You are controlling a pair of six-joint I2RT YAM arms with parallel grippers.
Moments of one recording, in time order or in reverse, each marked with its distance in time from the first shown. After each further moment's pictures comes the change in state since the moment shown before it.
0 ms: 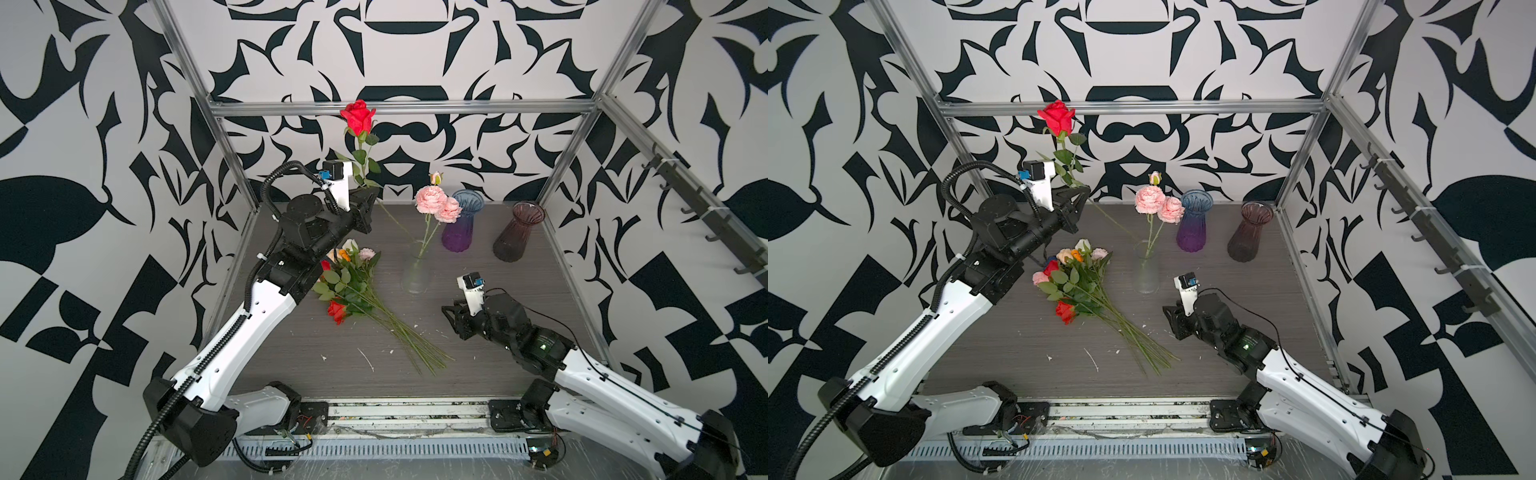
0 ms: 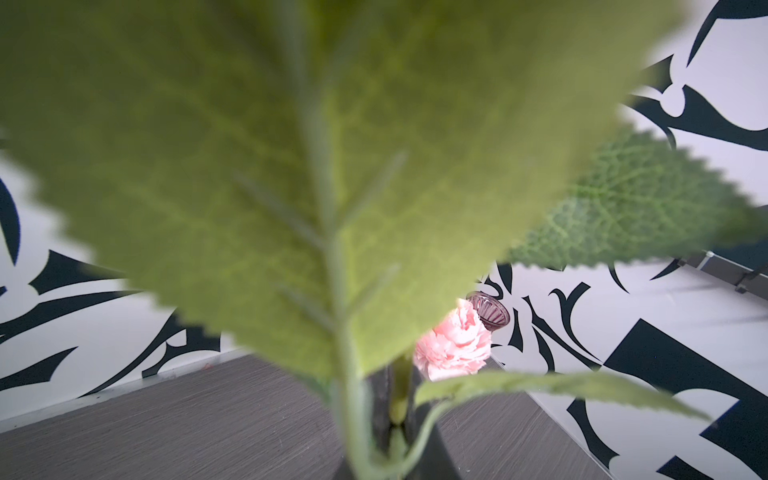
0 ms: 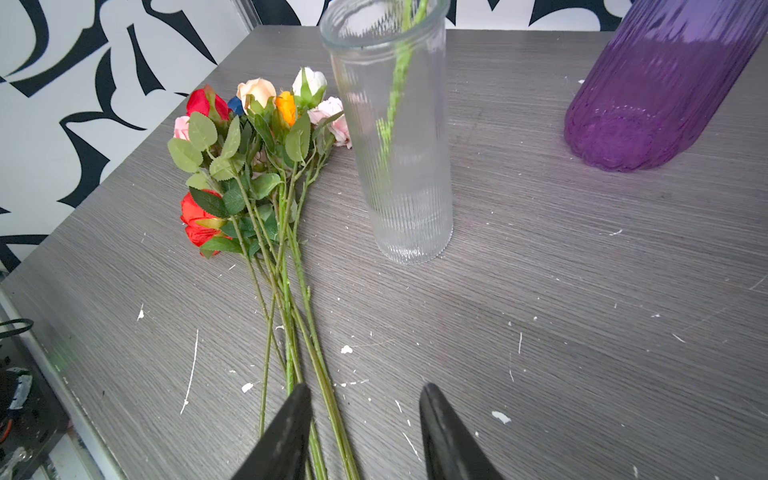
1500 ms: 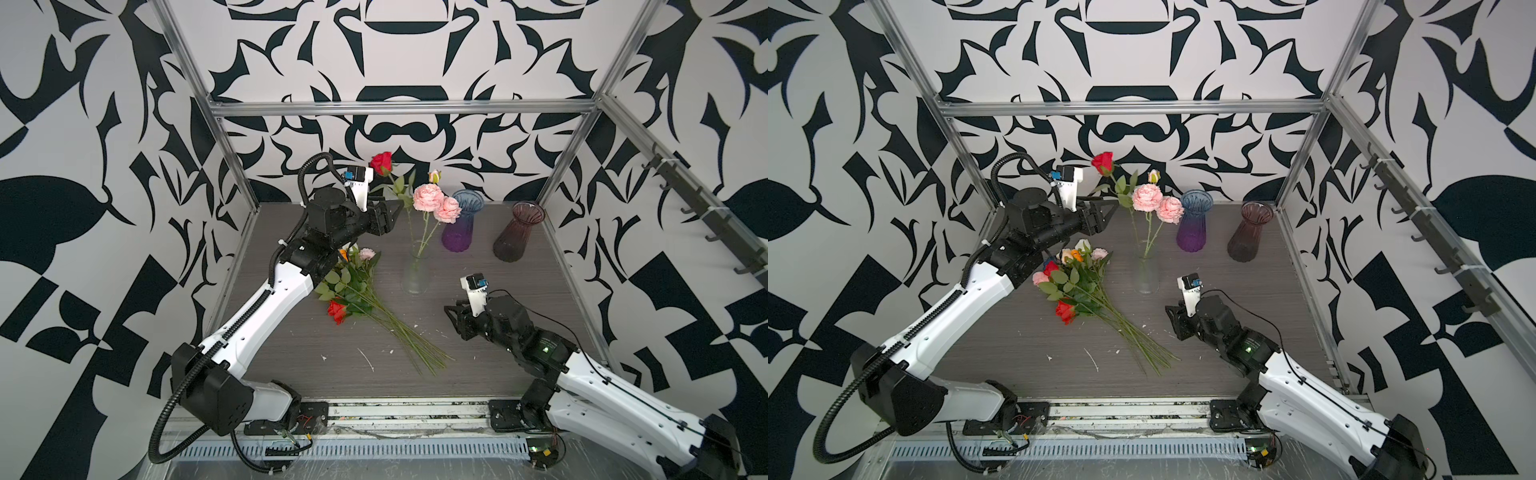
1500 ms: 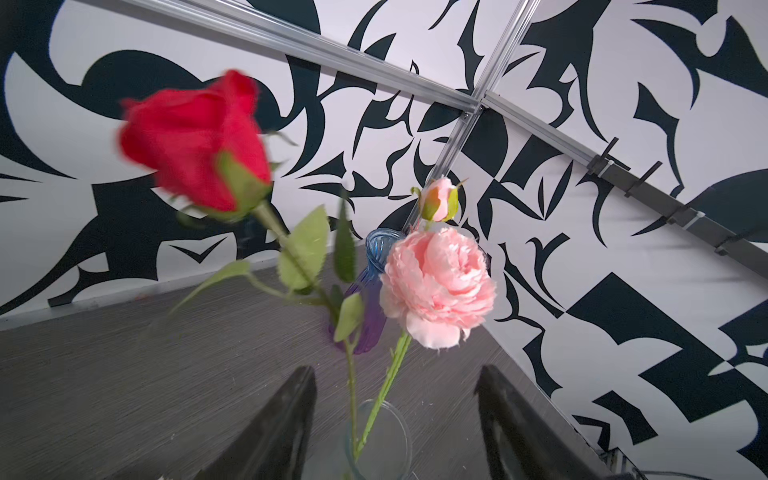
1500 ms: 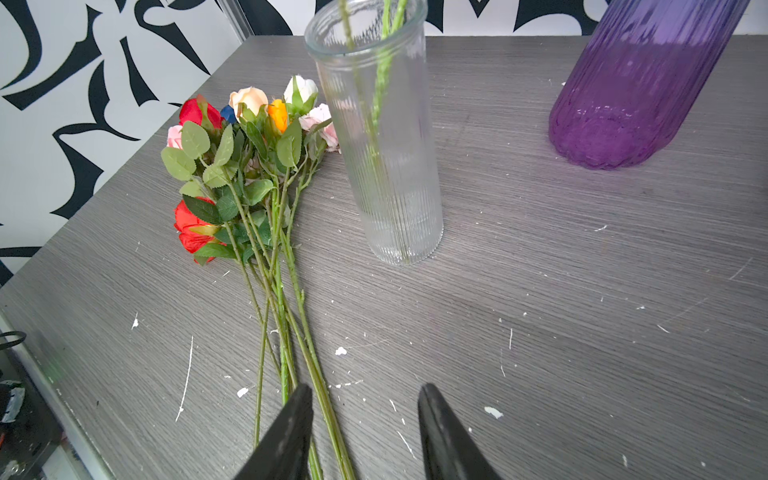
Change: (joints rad) left arm -0.002 0.143 0.047 -0.083 0.131 -0.088; right arm 0.000 -0.023 -0.015 -0.003 0.024 0.014
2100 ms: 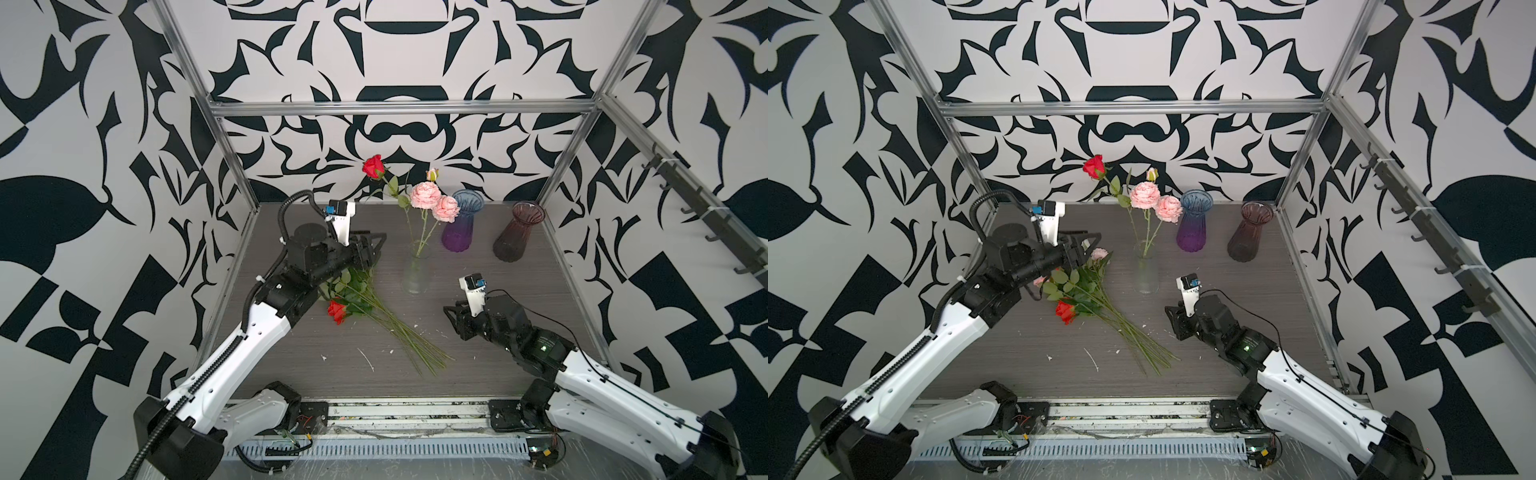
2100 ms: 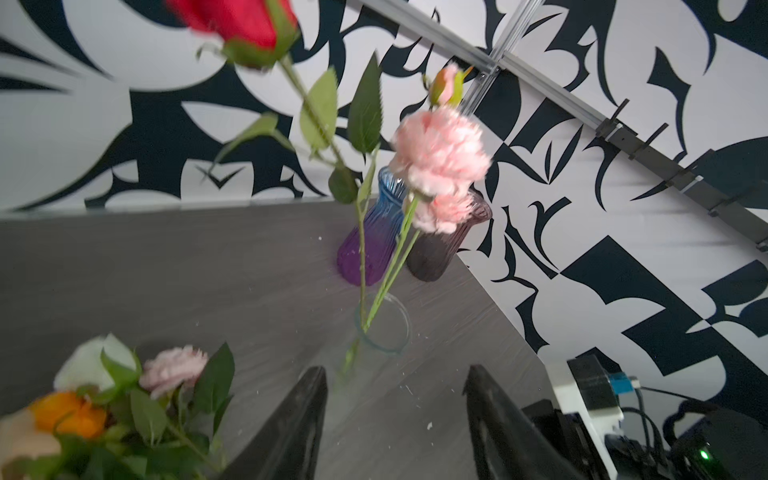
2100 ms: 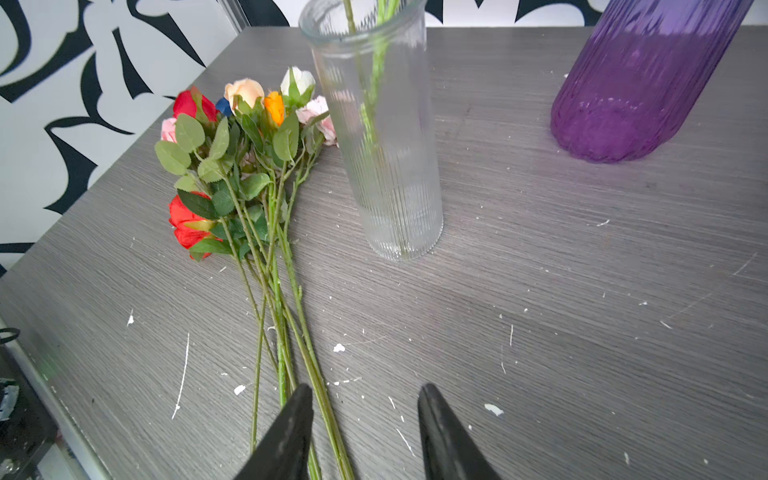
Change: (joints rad) left arm 0.002 -0.315 -0.352 -0.076 -0.024 -0.061; right arm 0.000 0.032 0.000 0.000 -0.003 0.000
